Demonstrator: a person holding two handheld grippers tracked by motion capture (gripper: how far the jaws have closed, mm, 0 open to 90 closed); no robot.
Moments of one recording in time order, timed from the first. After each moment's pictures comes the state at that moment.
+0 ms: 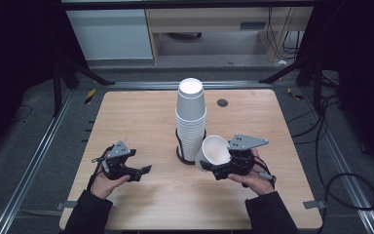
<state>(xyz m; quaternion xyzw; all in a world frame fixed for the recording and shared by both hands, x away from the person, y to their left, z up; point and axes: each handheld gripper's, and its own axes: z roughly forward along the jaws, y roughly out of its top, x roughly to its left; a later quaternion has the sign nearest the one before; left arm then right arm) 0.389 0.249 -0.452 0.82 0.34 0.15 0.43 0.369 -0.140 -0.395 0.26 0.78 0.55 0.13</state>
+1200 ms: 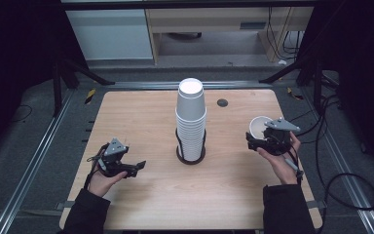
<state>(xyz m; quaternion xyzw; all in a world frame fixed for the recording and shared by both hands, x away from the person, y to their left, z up) 0.396 0.261 -0.453 0.81 0.37 0.19 0.41 0.419 -0.237 -0.407 0.51 0.70 0.38 0.32</state>
